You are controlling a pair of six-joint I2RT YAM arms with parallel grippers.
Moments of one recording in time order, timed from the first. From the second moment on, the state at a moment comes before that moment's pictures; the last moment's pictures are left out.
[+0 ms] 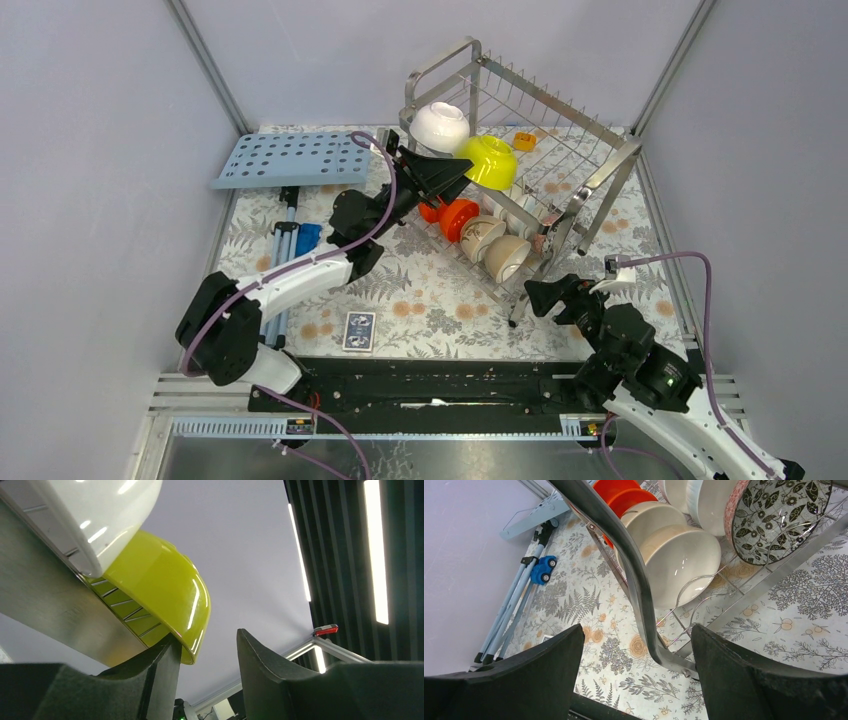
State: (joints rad) left arm -0.71 1.44 0.94 1.02 0.29 -1.61; right arm 0.83 0.12 0.46 -0.57 0.43 0.70
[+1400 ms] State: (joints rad) left arm -0.72 1.57 1.08 1.15 0.31 -1.64; right arm 0.83 0.04 0.44 -0.57 0.41 0.70
